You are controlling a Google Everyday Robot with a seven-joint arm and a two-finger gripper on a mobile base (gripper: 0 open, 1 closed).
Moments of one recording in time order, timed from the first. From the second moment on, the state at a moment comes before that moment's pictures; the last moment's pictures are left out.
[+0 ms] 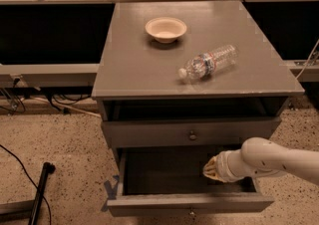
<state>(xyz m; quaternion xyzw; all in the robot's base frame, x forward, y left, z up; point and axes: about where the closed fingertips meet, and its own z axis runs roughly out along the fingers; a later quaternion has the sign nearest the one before) 0.493 -0.189 0.475 -0.69 0.68 0.05 0.25</state>
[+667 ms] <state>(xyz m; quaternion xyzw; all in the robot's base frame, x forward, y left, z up) 0.511 -0.172 0.426 -0.68 0.69 0.08 0.23</state>
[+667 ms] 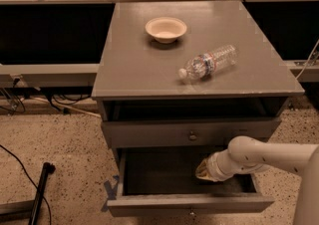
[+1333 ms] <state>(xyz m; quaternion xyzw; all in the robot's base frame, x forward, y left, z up) 0.485 -0.154 0.379 -0.69 0.68 0.15 0.19</state>
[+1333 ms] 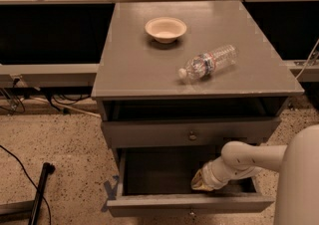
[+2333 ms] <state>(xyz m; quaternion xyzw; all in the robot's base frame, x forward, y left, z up) 0.413 -0.143 0.397 -0.71 0.63 0.25 0.17</state>
